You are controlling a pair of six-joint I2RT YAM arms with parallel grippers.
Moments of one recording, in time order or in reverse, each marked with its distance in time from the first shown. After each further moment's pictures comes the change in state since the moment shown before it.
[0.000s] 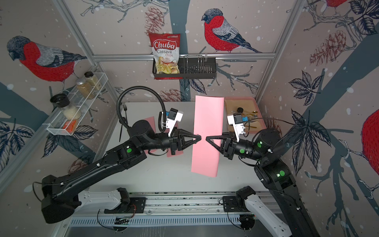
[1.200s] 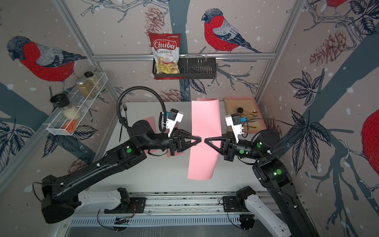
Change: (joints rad) left arm 0.000 0.002 -0.002 0.009 0.029 -0.019; right arm 0.000 0.004 -0.046 0.131 -0.113 0.054
